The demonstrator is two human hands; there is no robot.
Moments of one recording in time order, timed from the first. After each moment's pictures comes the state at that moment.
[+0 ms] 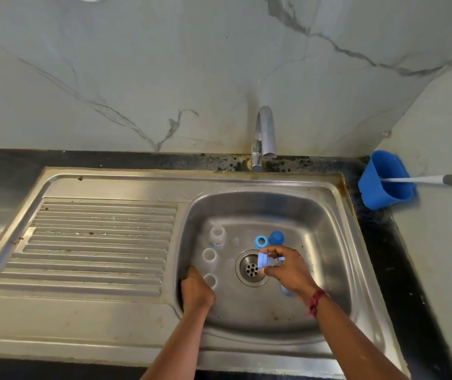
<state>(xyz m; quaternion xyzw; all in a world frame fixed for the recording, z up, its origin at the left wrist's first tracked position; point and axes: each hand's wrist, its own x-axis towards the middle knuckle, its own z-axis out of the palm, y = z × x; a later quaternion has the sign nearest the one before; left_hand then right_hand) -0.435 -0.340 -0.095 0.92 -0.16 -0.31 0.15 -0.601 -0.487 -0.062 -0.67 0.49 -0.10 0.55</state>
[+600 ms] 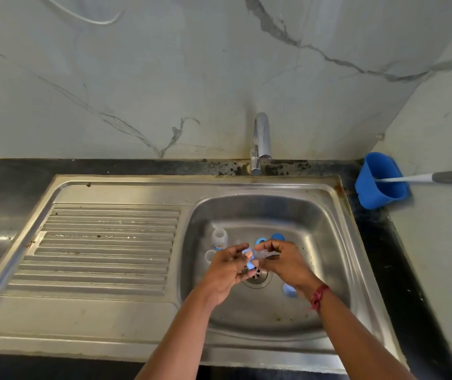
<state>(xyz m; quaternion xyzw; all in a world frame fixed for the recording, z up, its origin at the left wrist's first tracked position) -0.458 -0.380 -0.032 0.59 -0.08 -0.59 0.55 -0.596 -0.478 -0.027 -0.61 0.41 -0.15 0.66</state>
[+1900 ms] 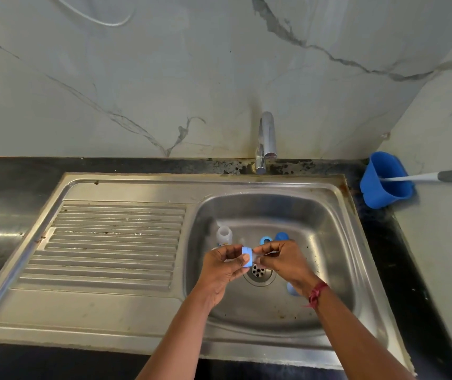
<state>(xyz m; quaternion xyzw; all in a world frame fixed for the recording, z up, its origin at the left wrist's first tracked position) -0.452 -0.359 -0.025 0.60 -0.09 -0.52 0.59 -0.586 -0.470 -0.018 -0.61 0.45 -0.12 0.64</state>
